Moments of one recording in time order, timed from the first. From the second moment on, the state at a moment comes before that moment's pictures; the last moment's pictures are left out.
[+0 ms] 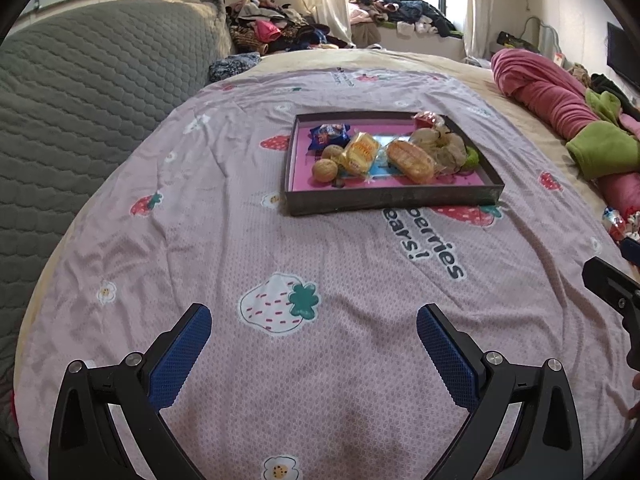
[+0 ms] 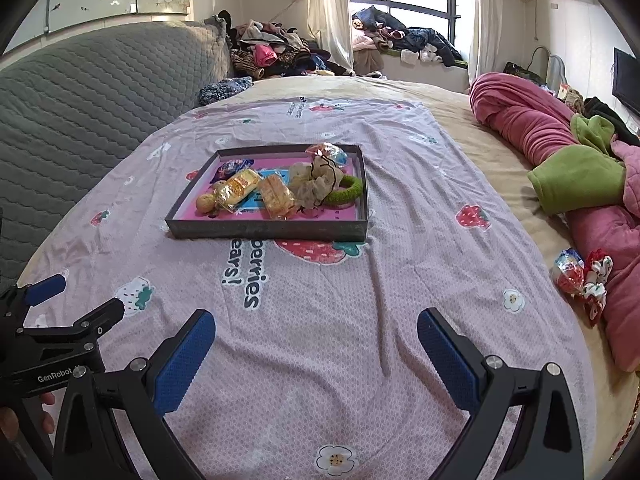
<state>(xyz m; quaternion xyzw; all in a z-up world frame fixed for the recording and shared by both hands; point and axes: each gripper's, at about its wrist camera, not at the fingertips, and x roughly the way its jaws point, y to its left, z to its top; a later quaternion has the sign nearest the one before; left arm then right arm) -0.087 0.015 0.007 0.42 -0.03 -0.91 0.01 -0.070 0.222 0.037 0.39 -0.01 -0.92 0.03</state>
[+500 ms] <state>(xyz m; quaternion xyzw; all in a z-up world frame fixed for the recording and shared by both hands) -0.086 0.010 -0.017 0.42 -0.03 -0.91 0.02 -0.066 0.224 0.013 0.40 -0.01 -0.92 0.03</state>
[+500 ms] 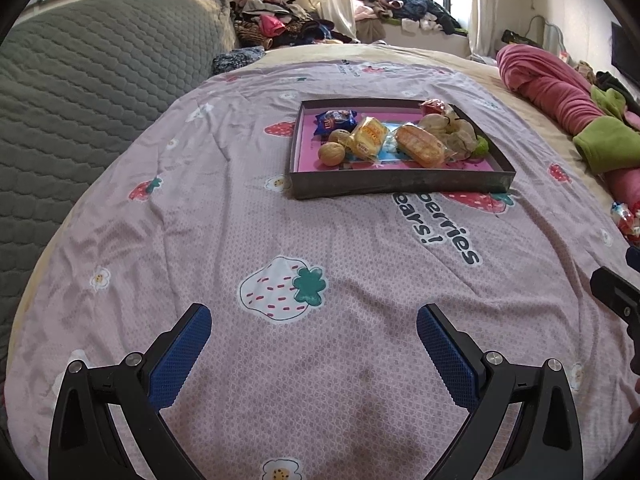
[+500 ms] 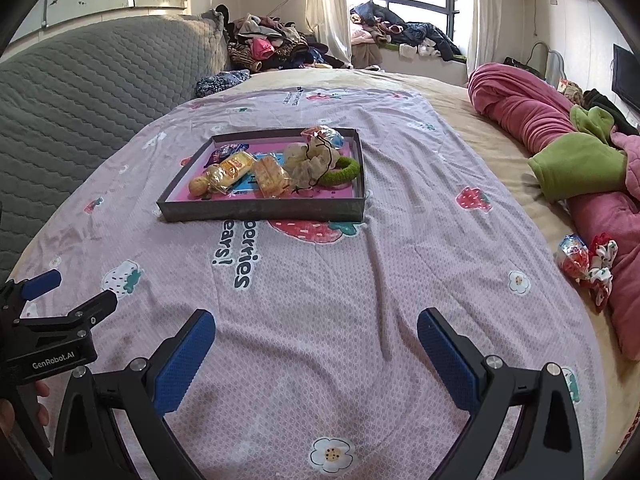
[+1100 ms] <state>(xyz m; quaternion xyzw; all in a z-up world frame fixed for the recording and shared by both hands) -0.091 0.006 -0.052 0.43 -0.04 -0.90 0.04 -0.066 0.219 -0.016 0.40 0.00 -0.91 0.03</state>
